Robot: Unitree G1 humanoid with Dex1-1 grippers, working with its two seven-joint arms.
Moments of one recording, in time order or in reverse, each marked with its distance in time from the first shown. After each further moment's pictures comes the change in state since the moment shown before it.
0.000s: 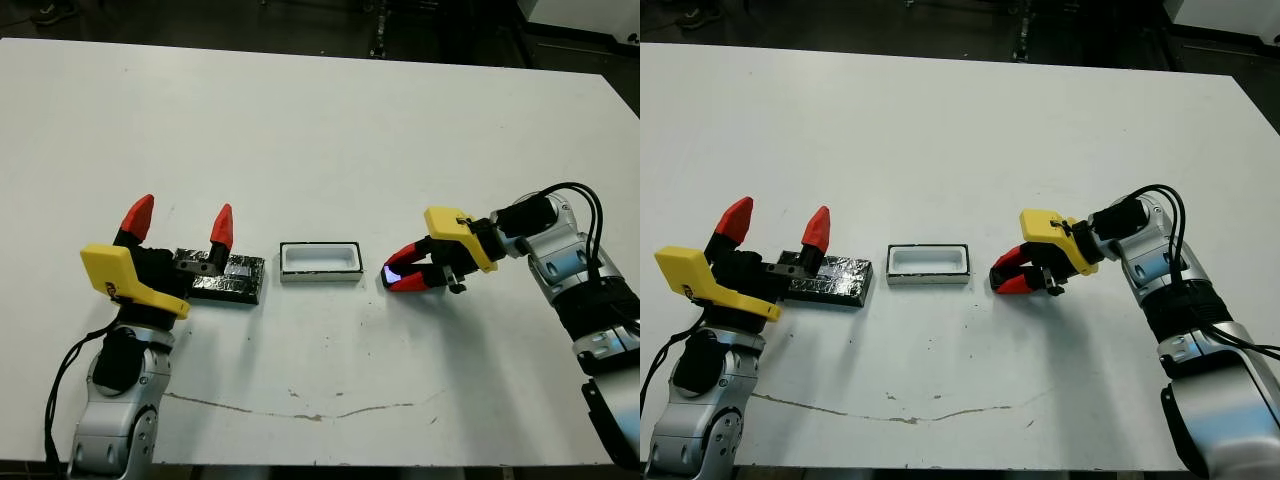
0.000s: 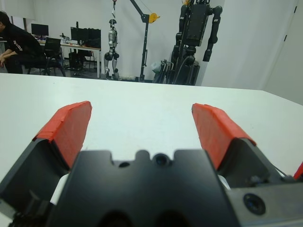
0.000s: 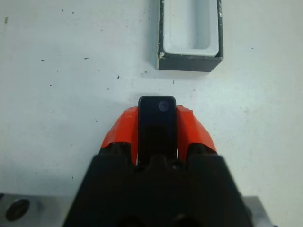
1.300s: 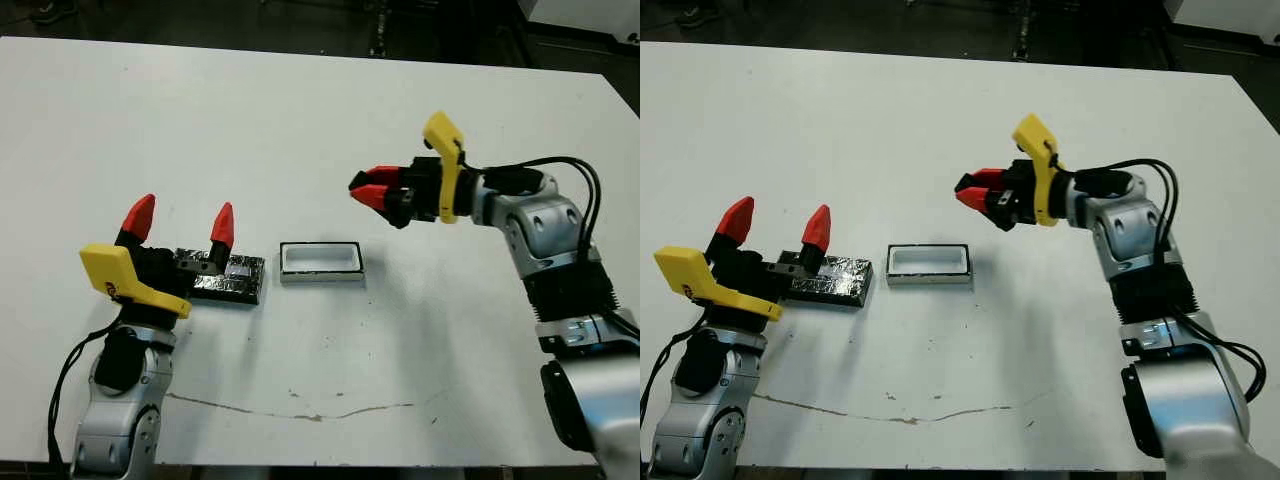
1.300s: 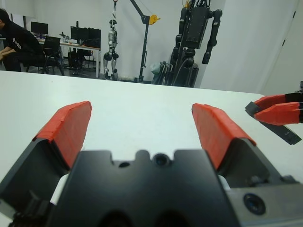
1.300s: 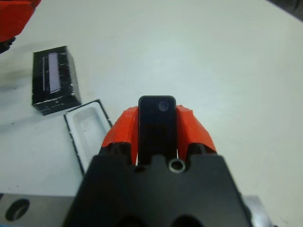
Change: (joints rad) left arm -0.003 -0.012 0.000 0.000 -0.015 -0.001 0.000; right arm -0.055 0.190 -0.163 -0.239 0.194 0.567 -0.451
